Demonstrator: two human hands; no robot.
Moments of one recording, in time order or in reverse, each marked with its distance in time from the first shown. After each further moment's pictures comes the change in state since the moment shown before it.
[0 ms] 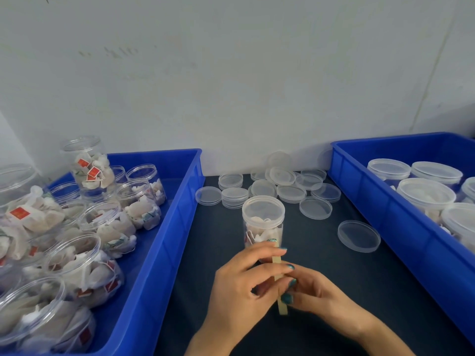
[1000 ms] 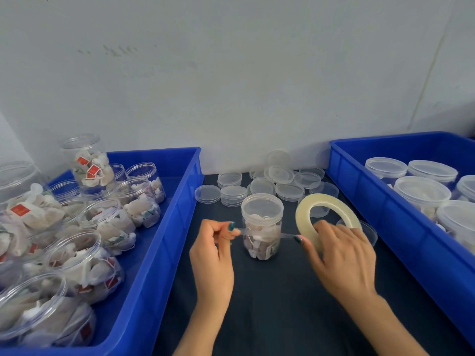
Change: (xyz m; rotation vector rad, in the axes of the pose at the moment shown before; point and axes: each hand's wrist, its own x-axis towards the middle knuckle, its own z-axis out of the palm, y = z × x) left_hand 0.015 -0.021 -0.006 -0.023 0.423 -0.531; right_hand 0.009 -0.014 -0.026 -1.627 1.017 -0.212
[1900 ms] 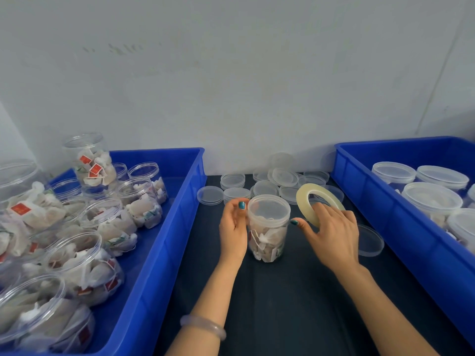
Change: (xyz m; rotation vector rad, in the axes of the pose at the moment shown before) left_hand 0.045 -0.047 0.061 -0.280 -0.185 -0.294; right_hand 0.041 0.015 0.053 0.024 -0.095 0.097
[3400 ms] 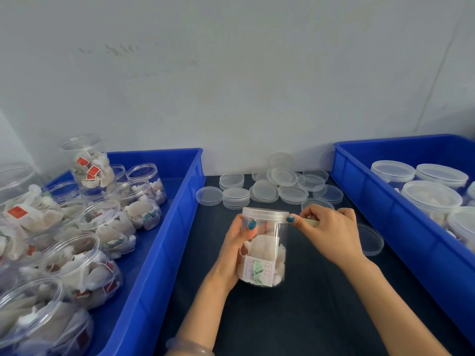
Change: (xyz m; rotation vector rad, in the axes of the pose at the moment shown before) left_hand -0.022 0.007 -0.023 -0.319 -0.455 -0.372; right_hand 0.009 -0.007 -0.024 0.220 -0.238 0.083
